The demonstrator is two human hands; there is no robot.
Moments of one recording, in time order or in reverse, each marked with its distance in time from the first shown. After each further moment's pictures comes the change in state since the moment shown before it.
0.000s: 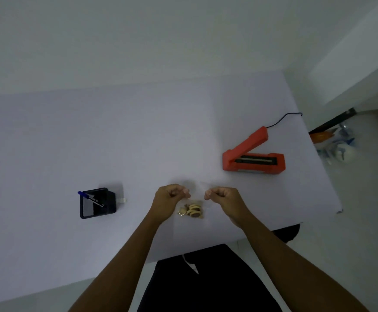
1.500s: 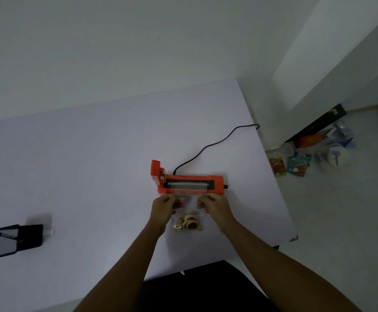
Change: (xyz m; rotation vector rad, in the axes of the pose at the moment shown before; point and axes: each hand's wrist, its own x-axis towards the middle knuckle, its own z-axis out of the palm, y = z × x) left_hand 0.105 0.060 0.242 -0.206 0.203 -0.284; right_hand 0.073 0.024 -0.224 0.186 0.115 0.126
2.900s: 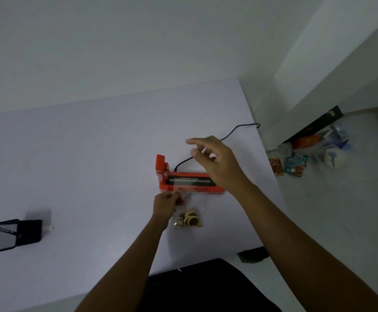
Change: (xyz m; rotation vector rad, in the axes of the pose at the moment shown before) left_hand 0.008 -0.005 0.003 0.011 0.060 -0.032; right_hand -0.047 -0.162 0.007 -0.379 -0.169 -0.778
